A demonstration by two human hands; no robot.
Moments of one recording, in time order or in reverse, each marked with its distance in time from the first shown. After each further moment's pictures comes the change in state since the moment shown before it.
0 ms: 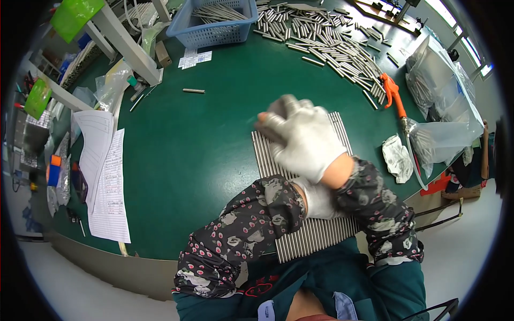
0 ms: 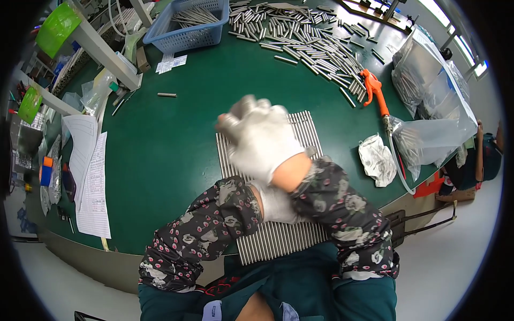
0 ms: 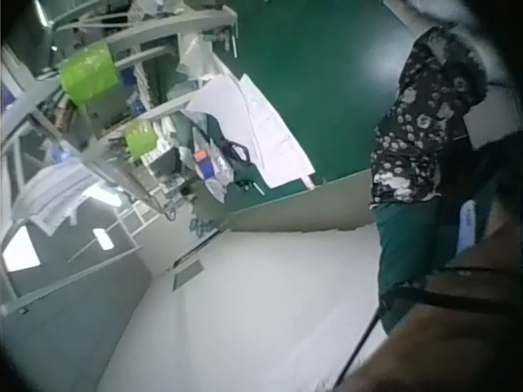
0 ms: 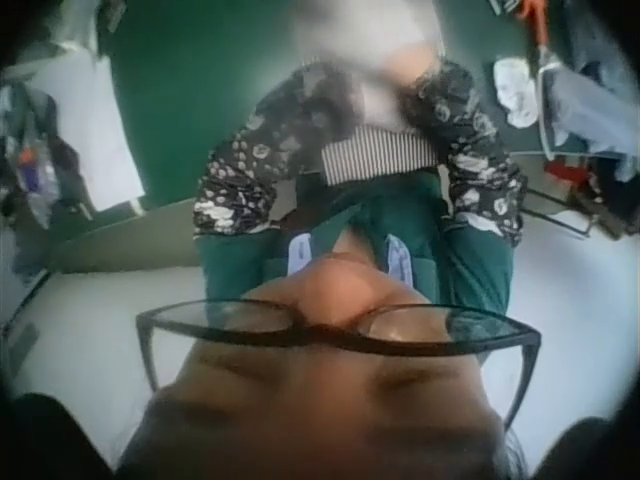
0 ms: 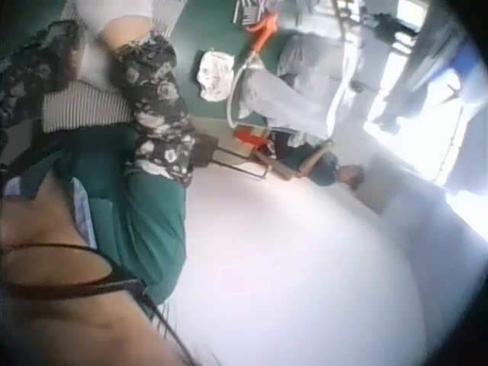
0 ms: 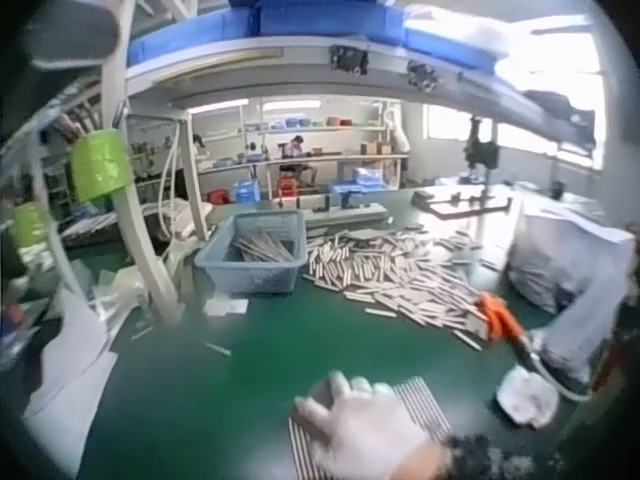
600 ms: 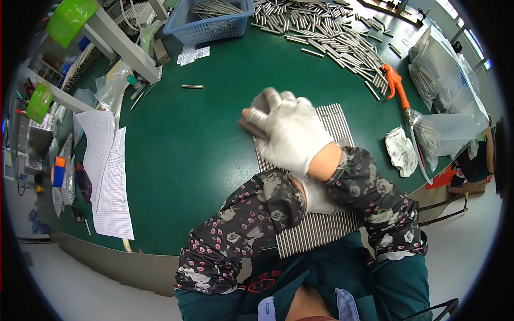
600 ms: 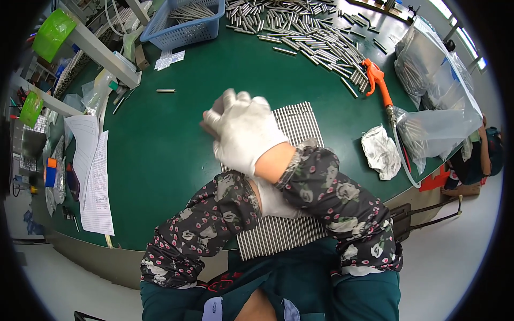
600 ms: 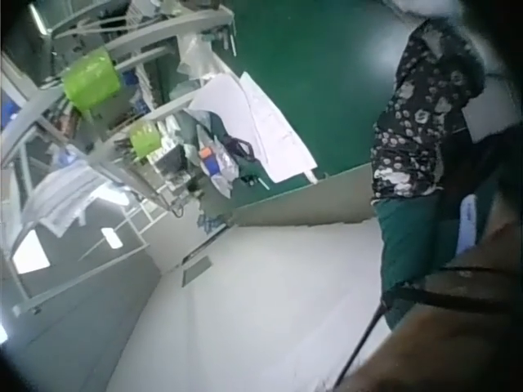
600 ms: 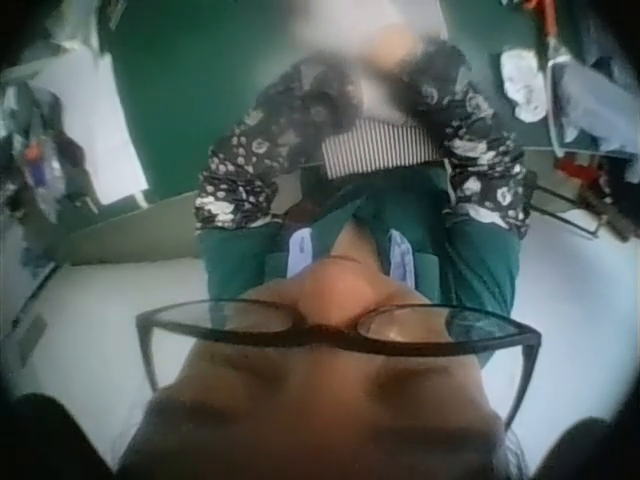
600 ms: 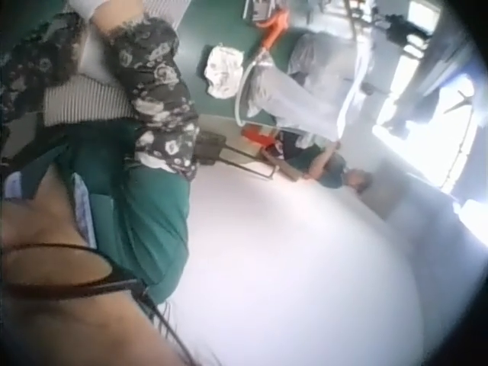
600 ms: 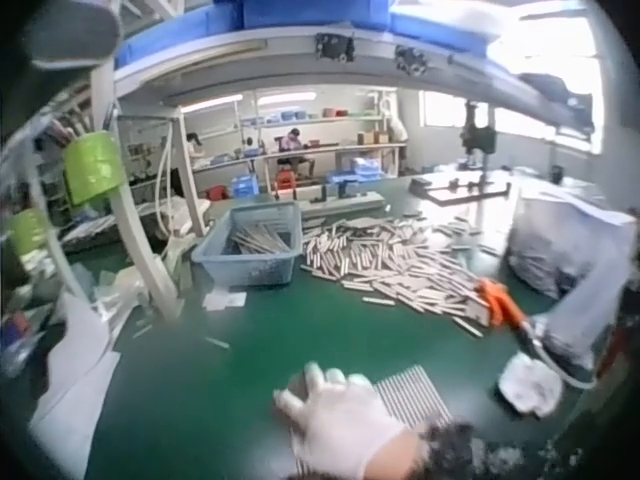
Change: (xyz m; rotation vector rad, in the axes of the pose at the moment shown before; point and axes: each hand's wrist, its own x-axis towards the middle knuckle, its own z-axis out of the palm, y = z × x) left_hand 0.005 0.004 -0.030 -0.202 -0.307 -0.110; right_hand 0.008 -0.010 0.011 0.012 0.034 -0.028
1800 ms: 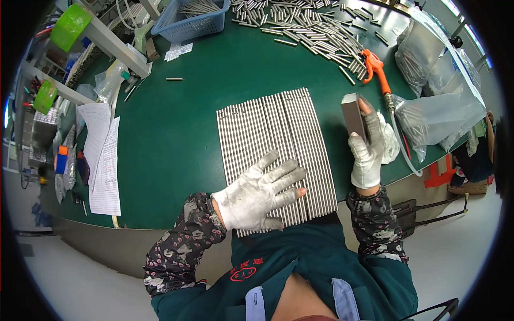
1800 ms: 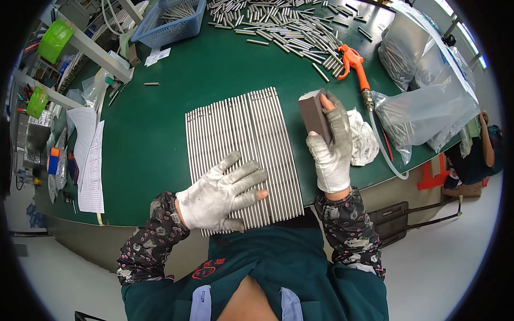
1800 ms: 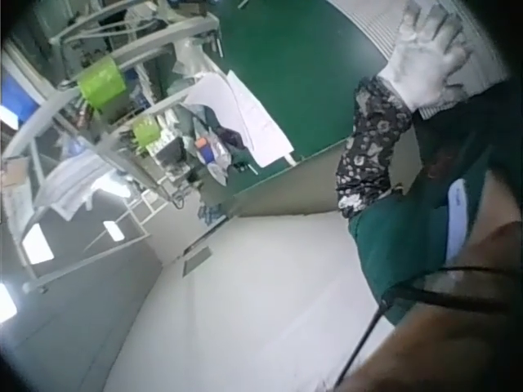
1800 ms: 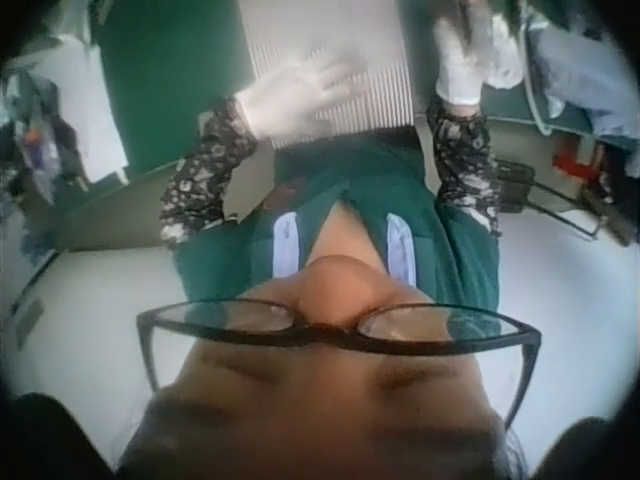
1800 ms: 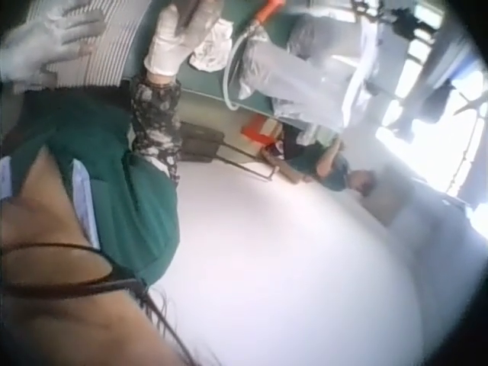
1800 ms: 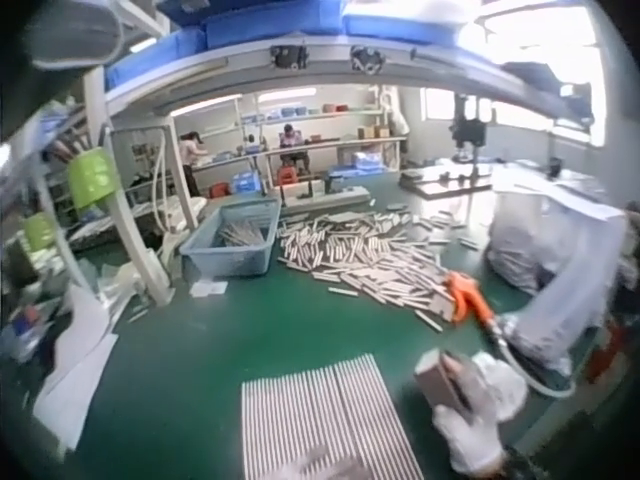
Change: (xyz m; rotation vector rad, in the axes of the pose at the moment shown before) left_hand -0.062 0.062 -0.018 0.413 -0.167 -0.141; right_hand -0.155 0.099 -0.012 0.992 0.607 0.402
